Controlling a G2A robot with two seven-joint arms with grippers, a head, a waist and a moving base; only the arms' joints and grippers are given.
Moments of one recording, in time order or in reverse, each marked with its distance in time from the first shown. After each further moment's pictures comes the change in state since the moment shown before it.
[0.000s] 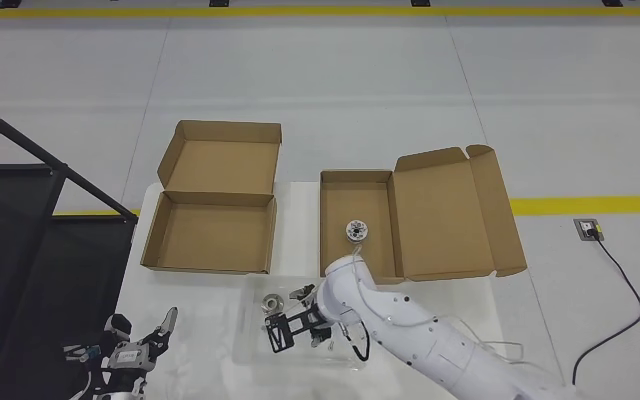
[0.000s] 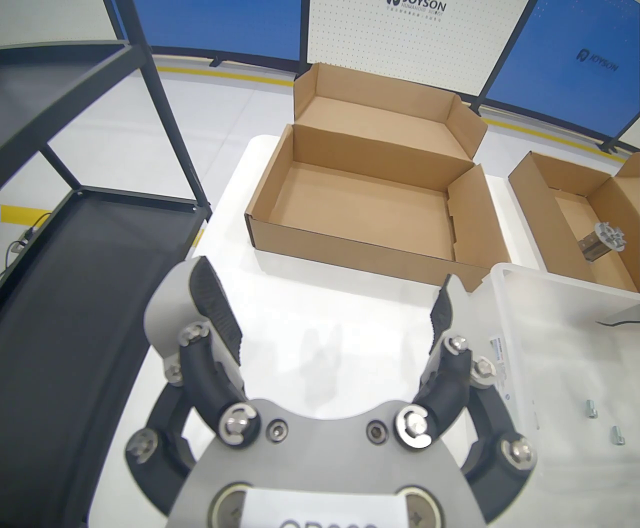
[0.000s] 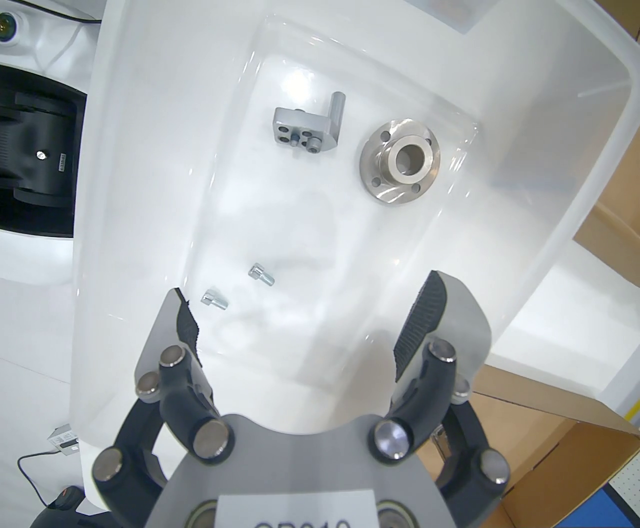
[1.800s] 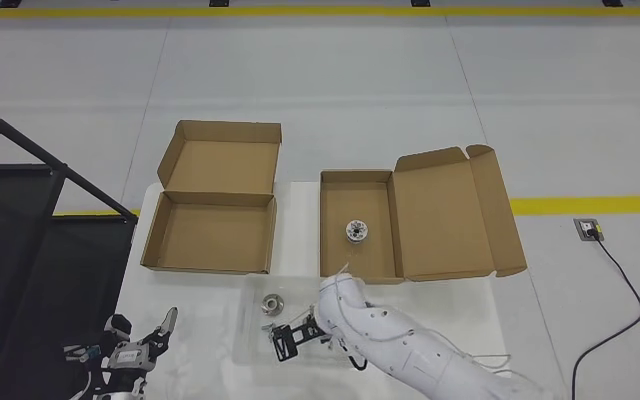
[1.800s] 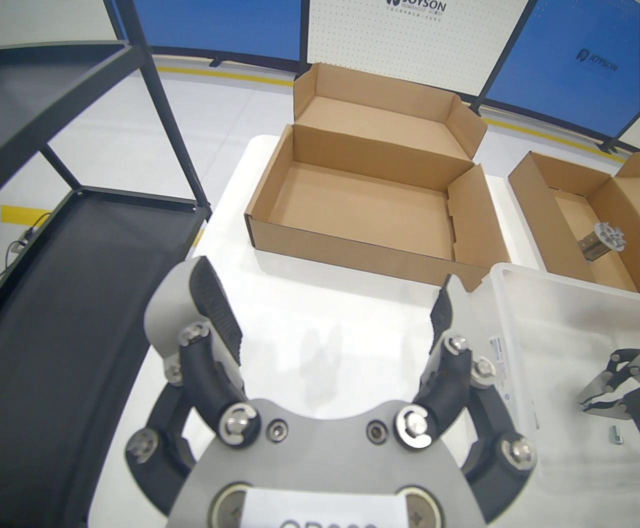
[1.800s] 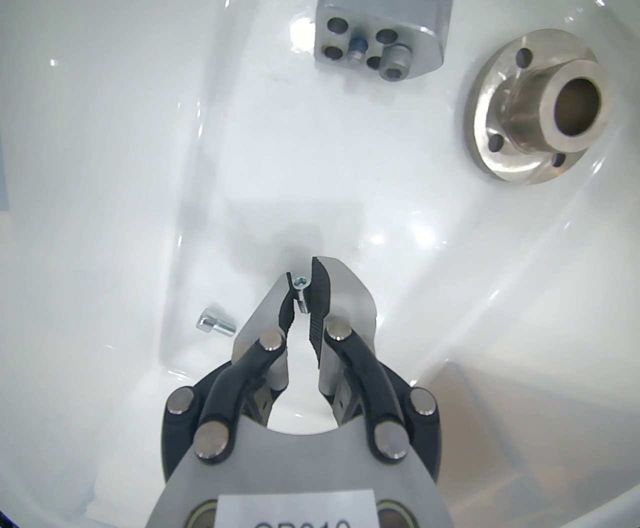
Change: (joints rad) left arm 0.000 0.000 0.000 0.000 0.000 0.000 0.000; right arm -0.021 -0.086 -0.054 0.207 -0.155 0.033 -0.082
